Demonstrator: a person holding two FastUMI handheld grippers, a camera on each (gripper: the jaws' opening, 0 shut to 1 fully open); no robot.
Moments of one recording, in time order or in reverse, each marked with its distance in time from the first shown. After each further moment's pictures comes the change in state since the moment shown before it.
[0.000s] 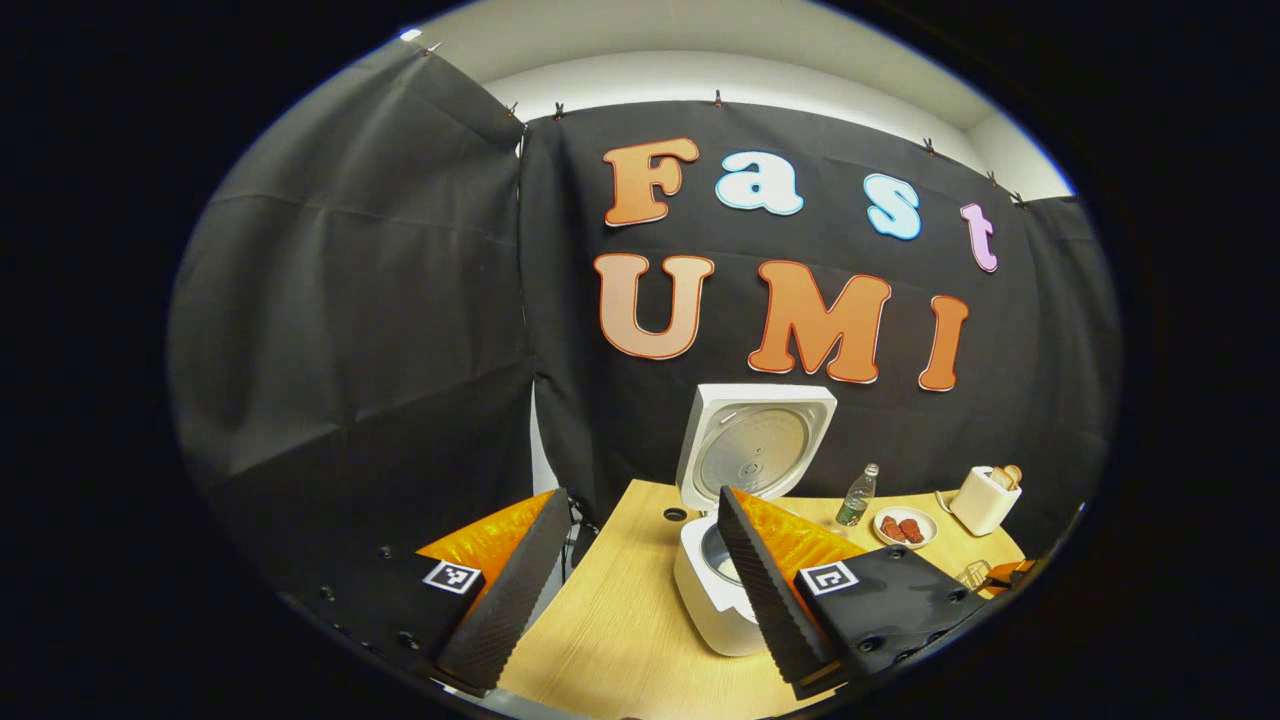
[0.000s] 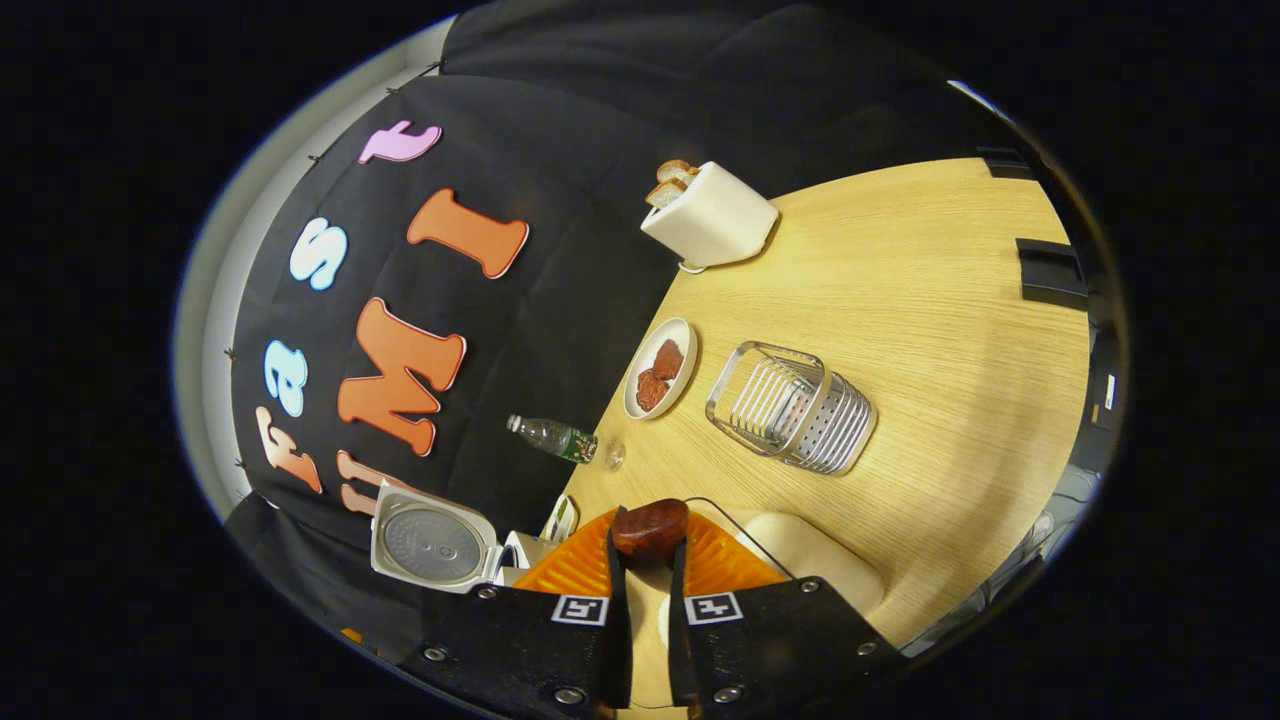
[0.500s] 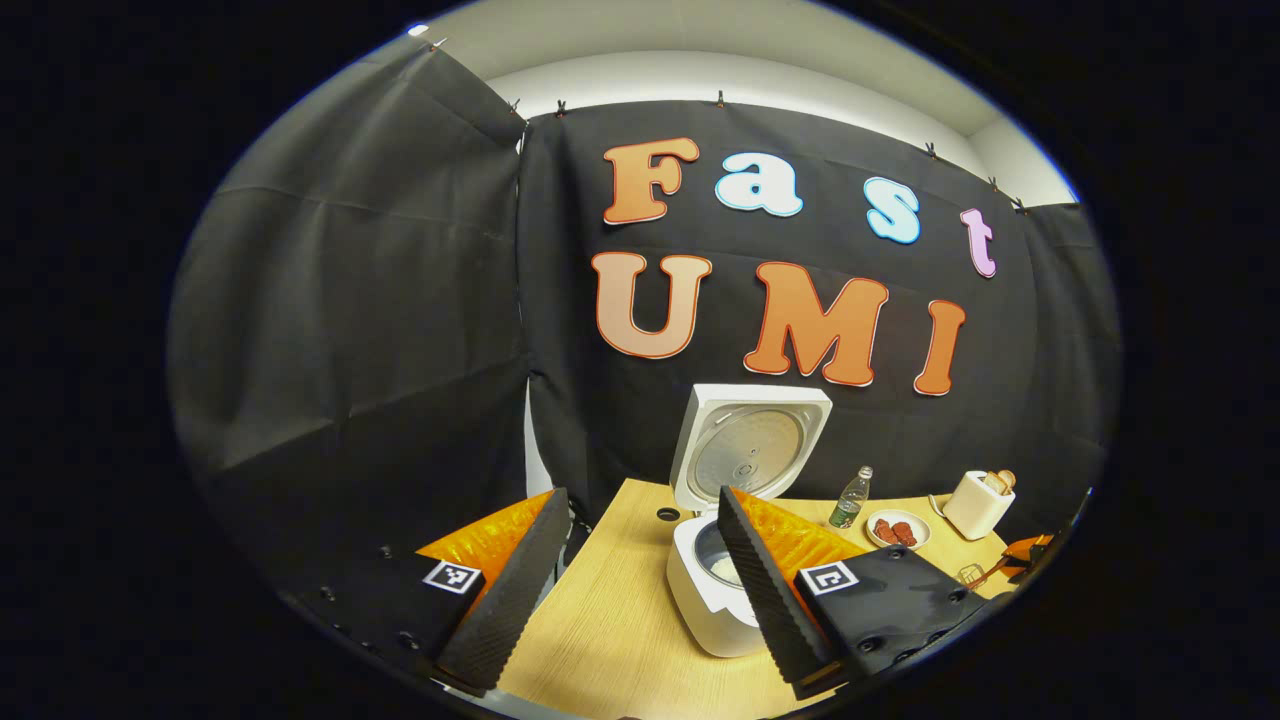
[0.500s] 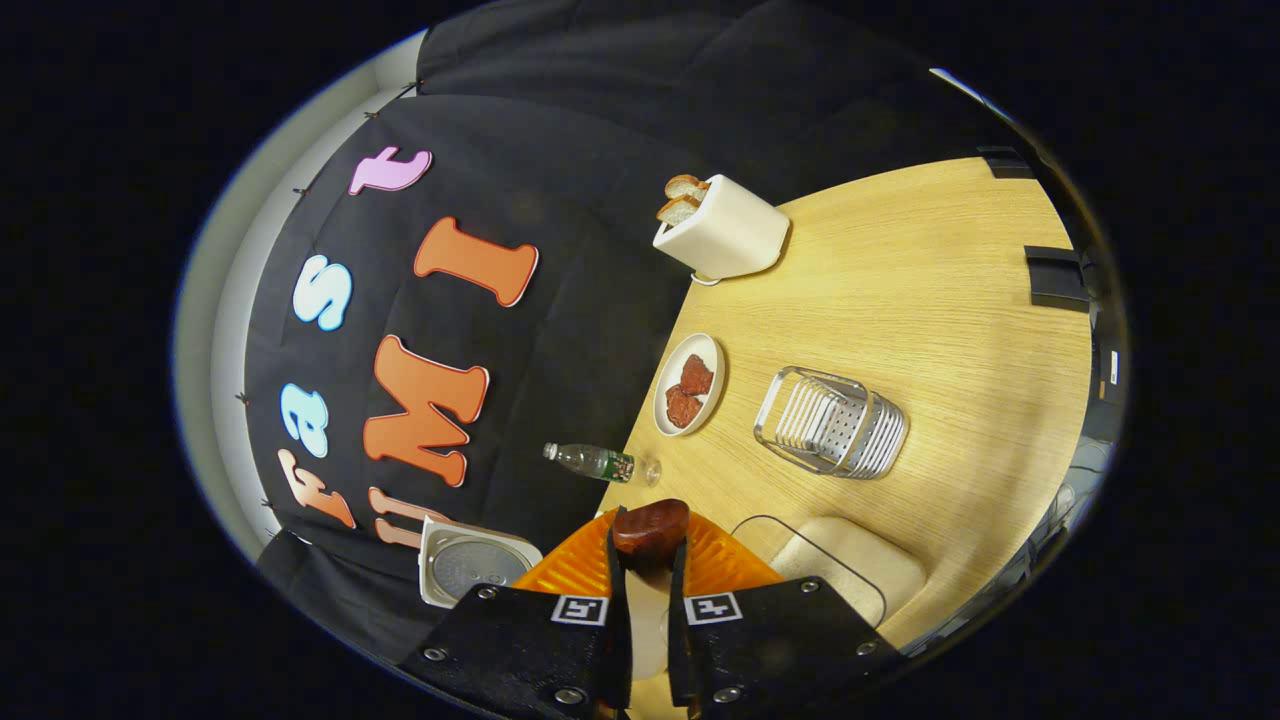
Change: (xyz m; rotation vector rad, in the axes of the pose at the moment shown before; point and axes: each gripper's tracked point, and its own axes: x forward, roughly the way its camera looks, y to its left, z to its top) left arm 0.003 -0.002 -0.008 -0.021 0.015 -0.015; right arm -0.004 0.052 0.027 0.102 -0.006 0.046
